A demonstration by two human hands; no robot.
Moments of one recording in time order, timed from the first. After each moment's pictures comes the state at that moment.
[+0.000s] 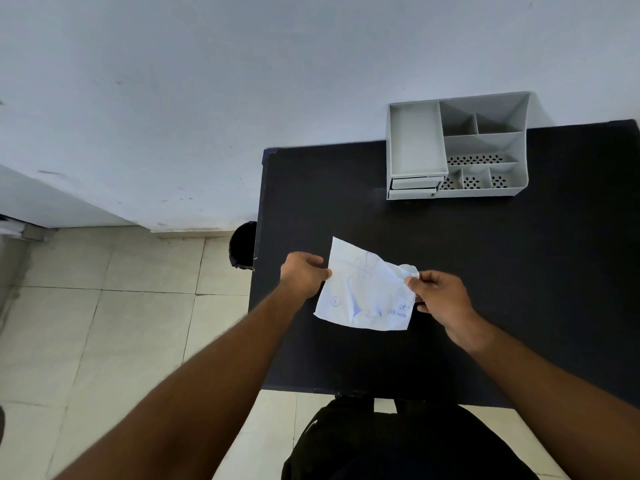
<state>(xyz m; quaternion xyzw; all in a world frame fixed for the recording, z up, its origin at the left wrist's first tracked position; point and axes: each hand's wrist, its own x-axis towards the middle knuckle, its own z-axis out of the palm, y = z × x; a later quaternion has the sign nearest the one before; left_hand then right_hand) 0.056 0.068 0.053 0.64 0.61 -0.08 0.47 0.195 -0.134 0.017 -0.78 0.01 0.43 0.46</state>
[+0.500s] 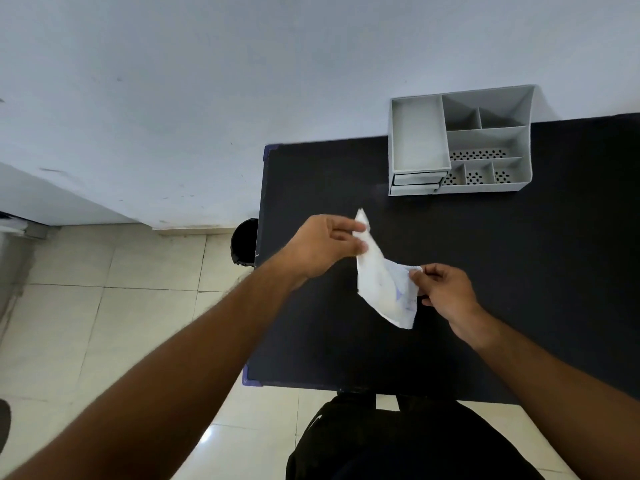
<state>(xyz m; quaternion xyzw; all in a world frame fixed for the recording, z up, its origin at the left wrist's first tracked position) 0.078 0.081 0.097 0.72 0.41 -0.09 0.55 0.199 -0.132 0.019 -0.78 0.00 0.42 0.46</state>
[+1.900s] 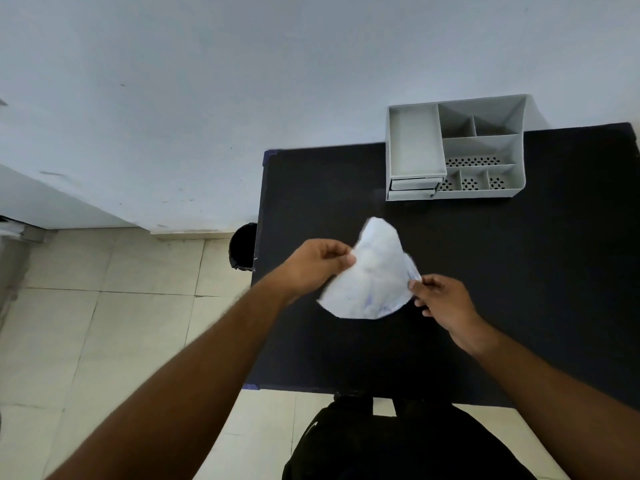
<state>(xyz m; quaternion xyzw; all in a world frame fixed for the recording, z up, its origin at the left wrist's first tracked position) 0.057 0.071 0.088 0.72 0.40 -0.13 0.55 0.195 -0.146 0.009 -0.79 -0.02 0.42 0.45</state>
